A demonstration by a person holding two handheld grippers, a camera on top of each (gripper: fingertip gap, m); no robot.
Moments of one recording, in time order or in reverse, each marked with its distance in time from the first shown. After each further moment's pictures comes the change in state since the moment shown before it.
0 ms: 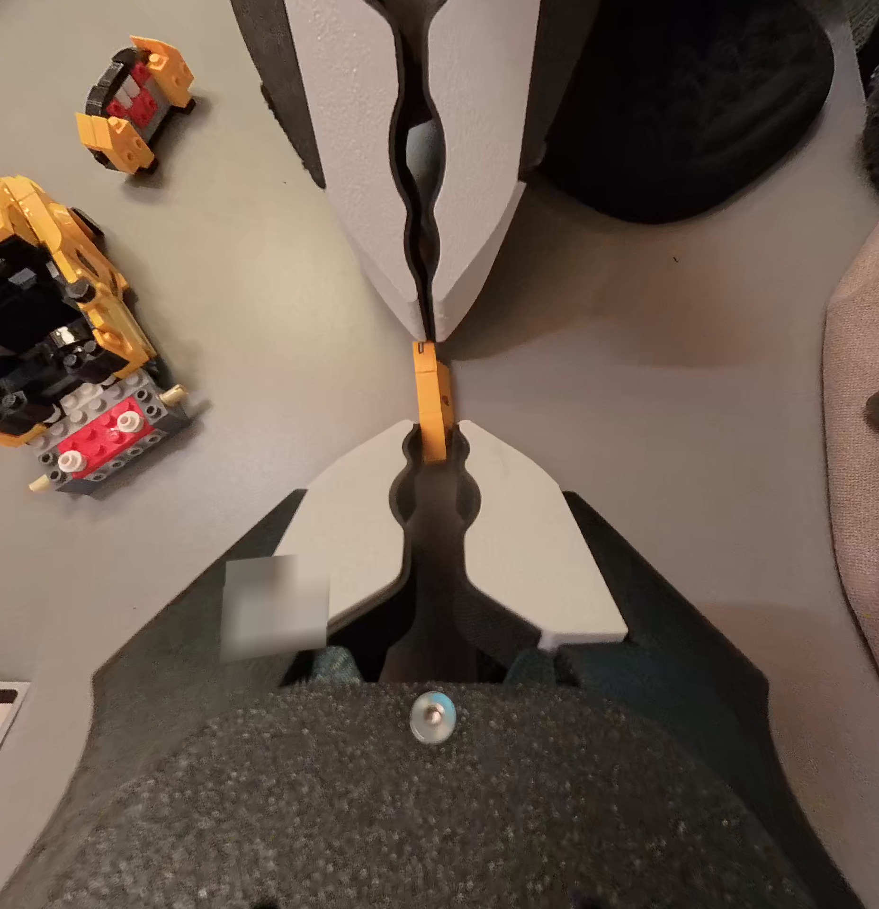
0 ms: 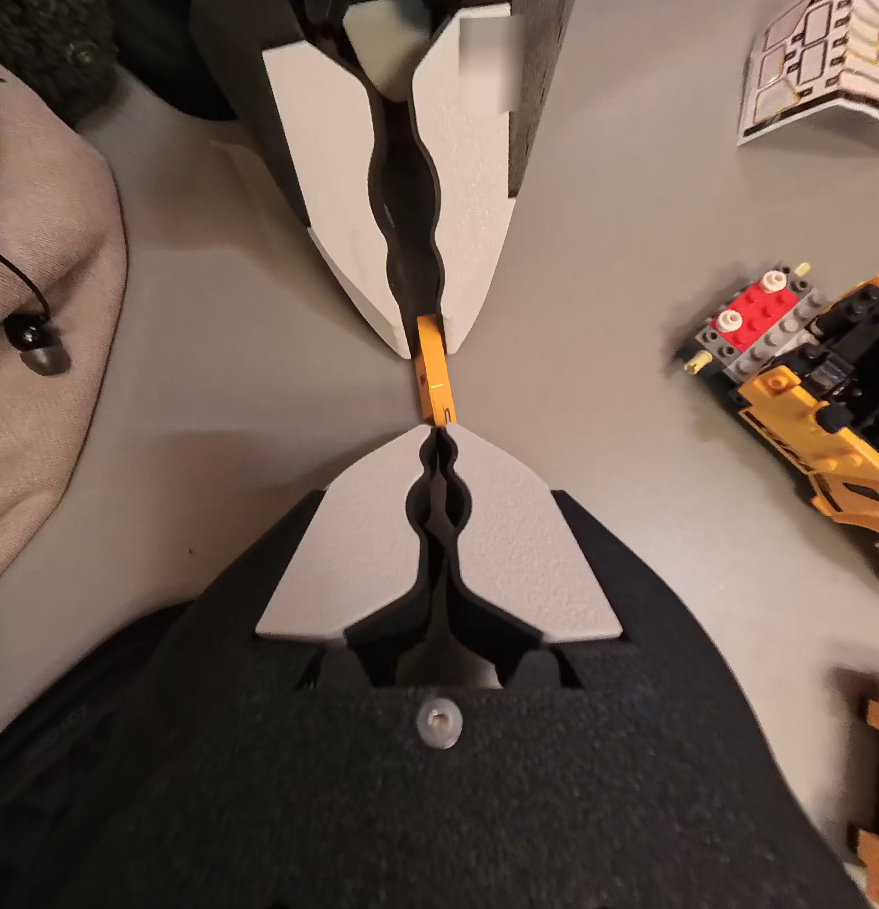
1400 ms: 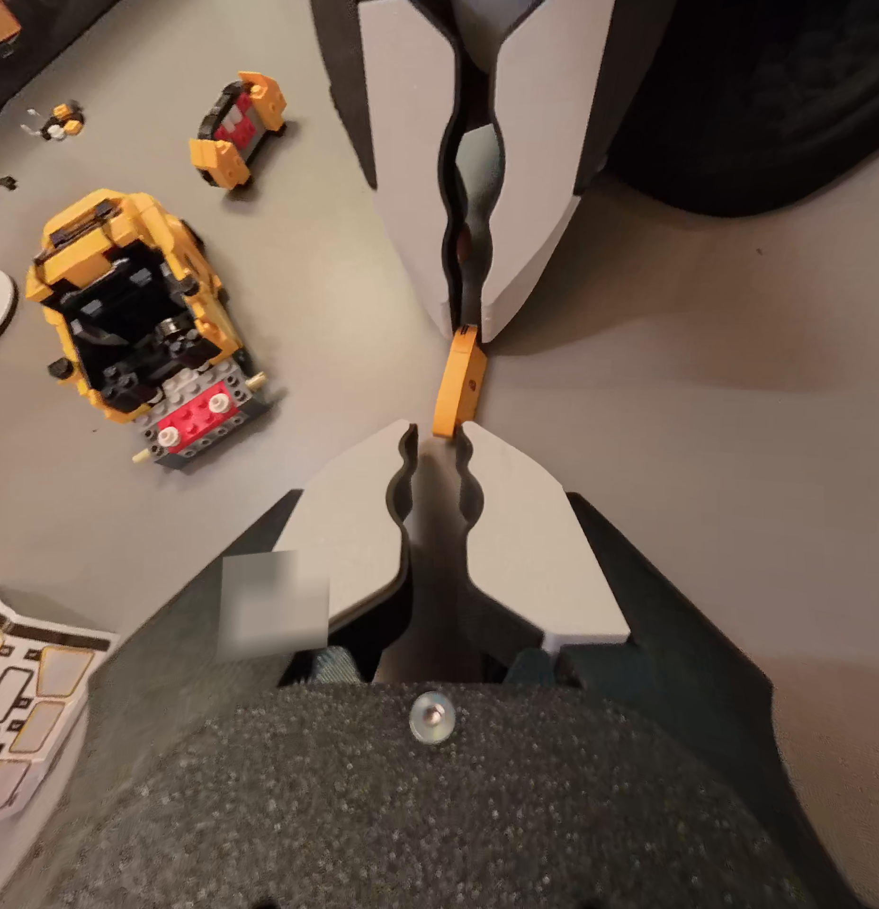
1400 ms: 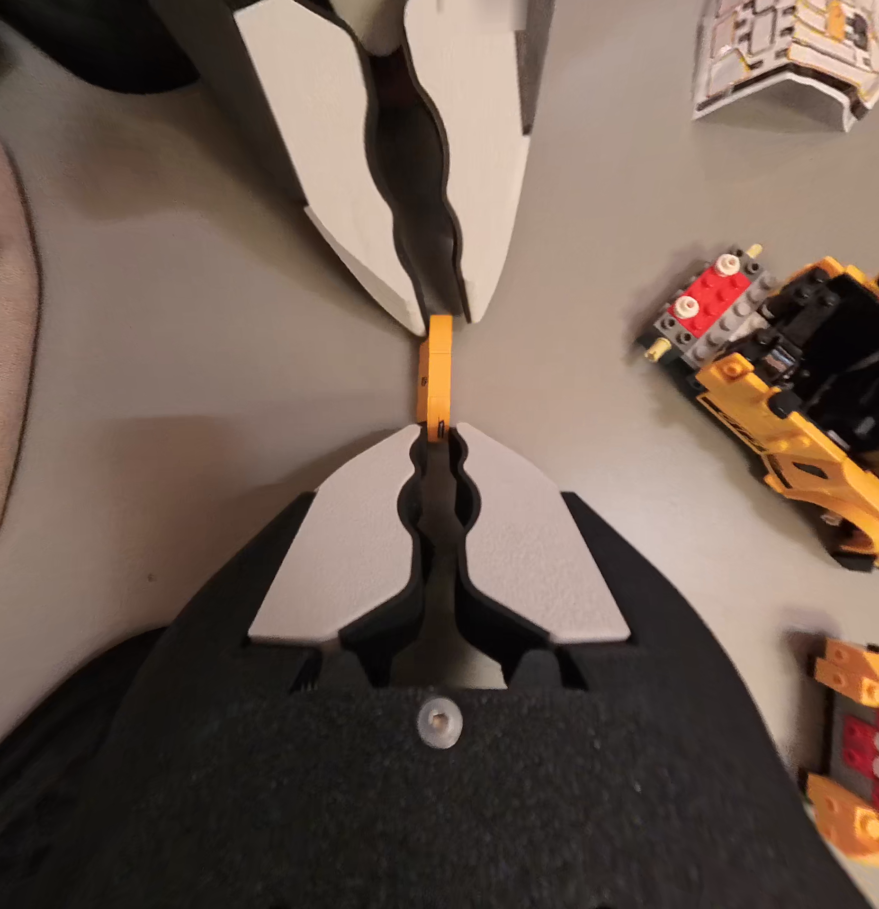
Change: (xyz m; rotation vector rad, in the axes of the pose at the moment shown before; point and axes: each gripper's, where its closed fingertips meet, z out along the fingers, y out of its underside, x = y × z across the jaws) left arm -0.027 0.003 -0.005 0.043 -0.118 0.025; right arm 0.023 0.001 0.008 -0.059 0.096 0.019
